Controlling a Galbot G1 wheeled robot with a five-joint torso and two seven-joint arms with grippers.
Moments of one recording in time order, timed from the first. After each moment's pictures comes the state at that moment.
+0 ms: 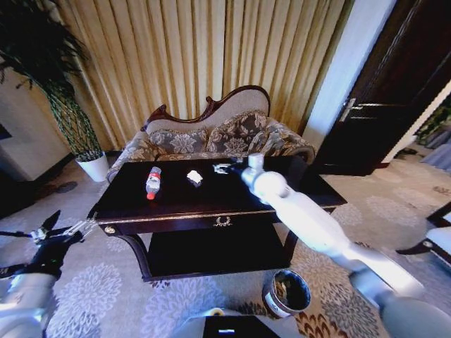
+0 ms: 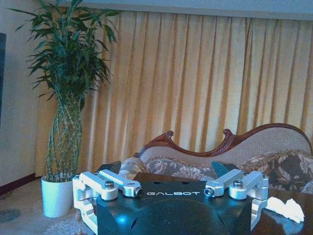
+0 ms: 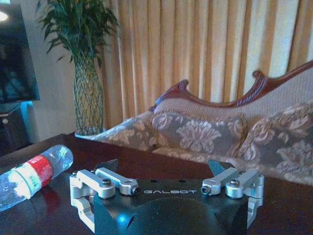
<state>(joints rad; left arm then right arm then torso) 1.97 -1.26 -1.27 -2.50 -0.84 0.17 -0.04 -0.32 1.08 -0.28 1.66 0.97 -0.49 0.26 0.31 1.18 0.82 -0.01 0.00</state>
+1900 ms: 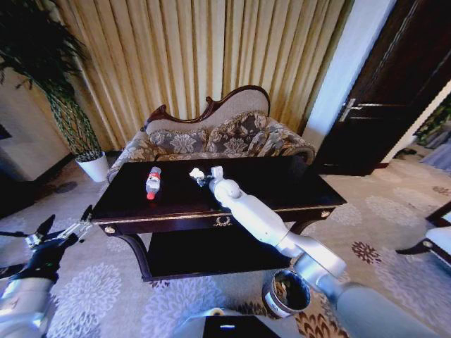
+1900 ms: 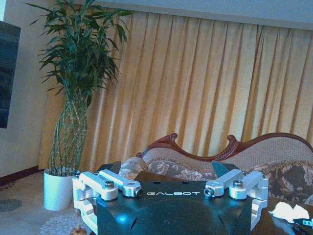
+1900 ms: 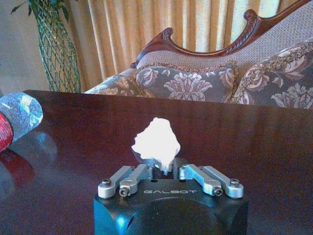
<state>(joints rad) 1.95 -1.32 -1.27 -2.50 -0.86 0.18 -0.03 -0.32 1.37 -0.32 1.29 0.87 -0.50 0.34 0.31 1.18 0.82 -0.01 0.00</state>
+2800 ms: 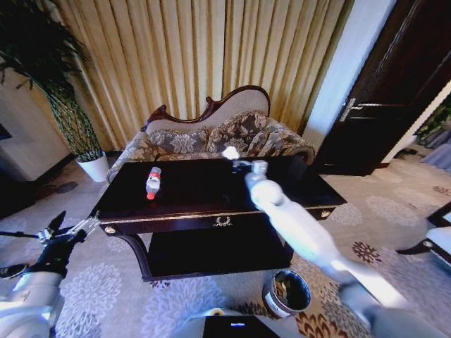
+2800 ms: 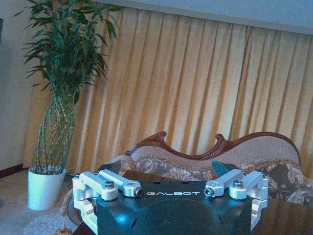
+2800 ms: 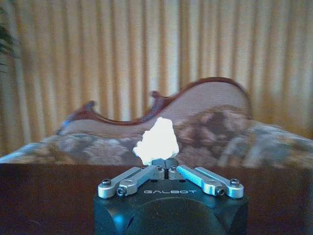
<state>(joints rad) 1.94 -1.27 -1.23 -2.50 -0.89 0.18 -0.04 -0.71 0.94 0.07 1.78 0.79 -0.32 0.39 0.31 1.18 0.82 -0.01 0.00</state>
